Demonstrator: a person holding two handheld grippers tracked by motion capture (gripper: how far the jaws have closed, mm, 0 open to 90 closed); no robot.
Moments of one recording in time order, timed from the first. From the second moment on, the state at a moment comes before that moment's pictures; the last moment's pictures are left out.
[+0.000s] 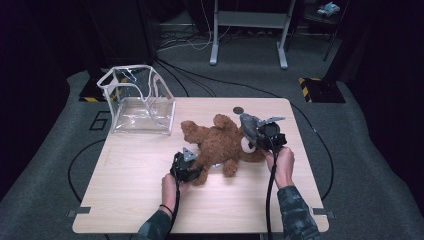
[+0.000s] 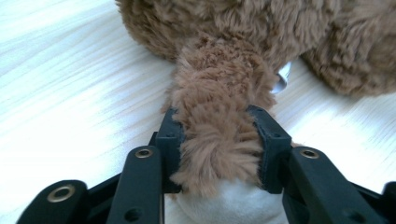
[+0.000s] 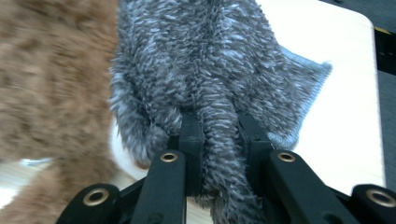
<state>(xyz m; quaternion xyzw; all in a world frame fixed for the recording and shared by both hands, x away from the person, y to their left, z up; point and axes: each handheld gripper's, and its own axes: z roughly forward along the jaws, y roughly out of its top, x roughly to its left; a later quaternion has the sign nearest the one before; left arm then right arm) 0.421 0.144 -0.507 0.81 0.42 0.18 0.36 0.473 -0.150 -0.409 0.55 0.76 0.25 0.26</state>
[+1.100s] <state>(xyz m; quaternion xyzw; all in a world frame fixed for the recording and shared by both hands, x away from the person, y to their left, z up) 0.413 0.154 -0.526 0.77 0.42 0.19 0.43 0.471 -0.173 -0.399 0.56 0.74 0.26 0.26</state>
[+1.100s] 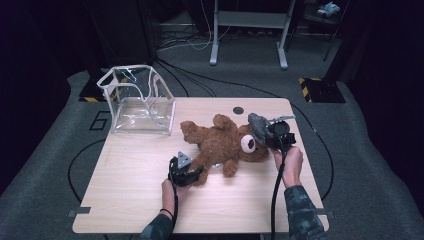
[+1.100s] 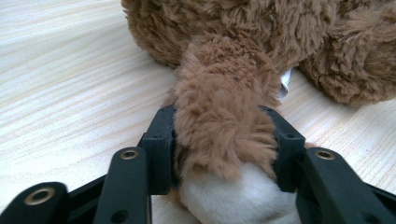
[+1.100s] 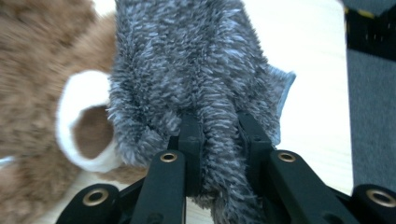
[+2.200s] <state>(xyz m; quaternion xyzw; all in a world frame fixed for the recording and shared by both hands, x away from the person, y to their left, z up) 0.414 0.153 -0.526 0.78 0.43 0.19 0.42 0.454 -0.198 -0.413 0.57 0.72 0.30 0.26</state>
